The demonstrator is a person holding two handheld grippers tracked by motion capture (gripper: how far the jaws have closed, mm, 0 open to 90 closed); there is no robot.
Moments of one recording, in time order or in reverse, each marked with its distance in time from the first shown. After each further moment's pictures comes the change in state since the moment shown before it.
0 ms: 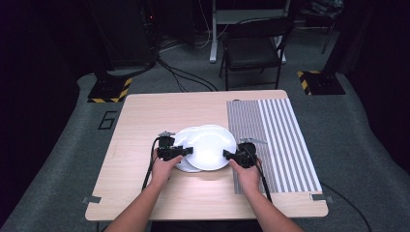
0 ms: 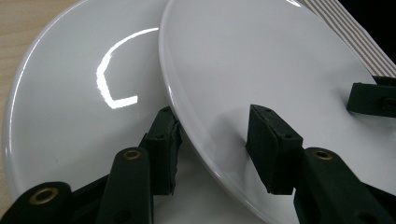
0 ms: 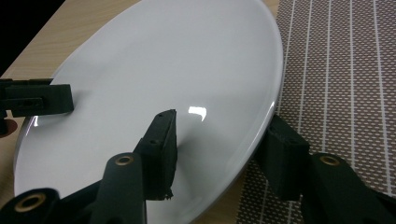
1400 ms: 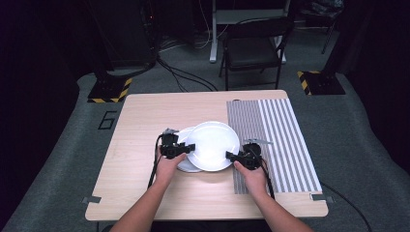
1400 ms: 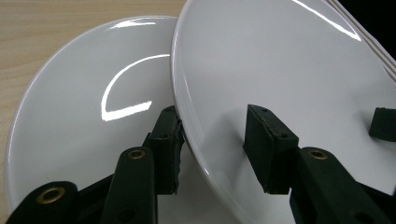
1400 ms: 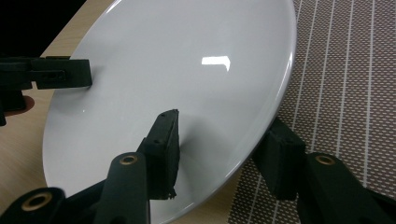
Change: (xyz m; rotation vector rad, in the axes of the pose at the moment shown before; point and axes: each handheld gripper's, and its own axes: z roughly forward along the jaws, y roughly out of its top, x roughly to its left) left arm -0.026 0.012 -0.005 -0.026 0.078 0.009; right arm -0.005 0.002 -0.021 0.012 0.064 -0.025
